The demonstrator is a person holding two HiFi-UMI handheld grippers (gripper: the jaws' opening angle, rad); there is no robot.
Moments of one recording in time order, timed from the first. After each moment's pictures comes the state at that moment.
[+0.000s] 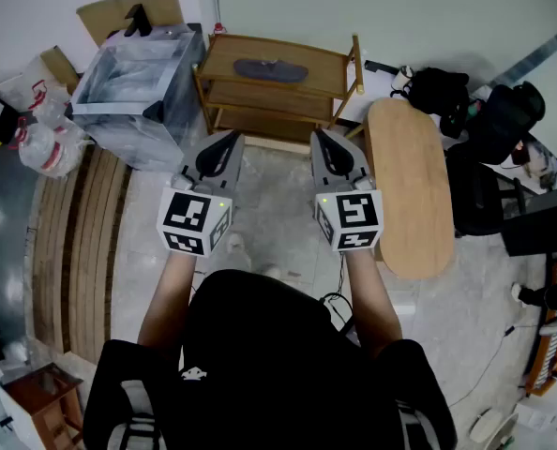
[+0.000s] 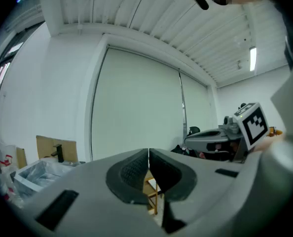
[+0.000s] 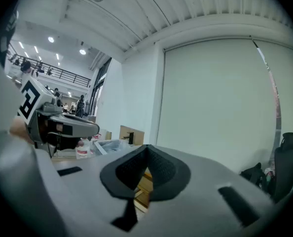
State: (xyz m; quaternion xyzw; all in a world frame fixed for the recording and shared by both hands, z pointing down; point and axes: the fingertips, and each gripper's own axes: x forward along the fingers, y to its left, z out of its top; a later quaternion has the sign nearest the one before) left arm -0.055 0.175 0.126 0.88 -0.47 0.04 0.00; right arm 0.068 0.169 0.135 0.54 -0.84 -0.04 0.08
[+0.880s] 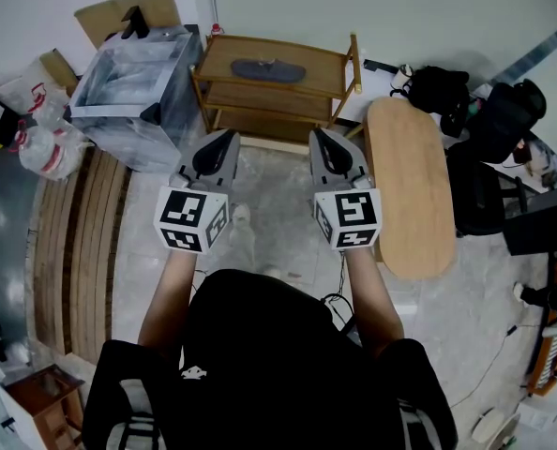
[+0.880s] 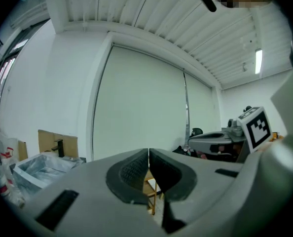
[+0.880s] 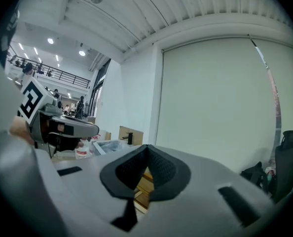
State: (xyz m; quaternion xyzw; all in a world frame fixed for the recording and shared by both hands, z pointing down) left arm -0.050 0.165 0.135 0.88 -0.48 0.03 0.03; right arm 0.080 0.162 0.142 0.54 -0.84 -0.03 0.08
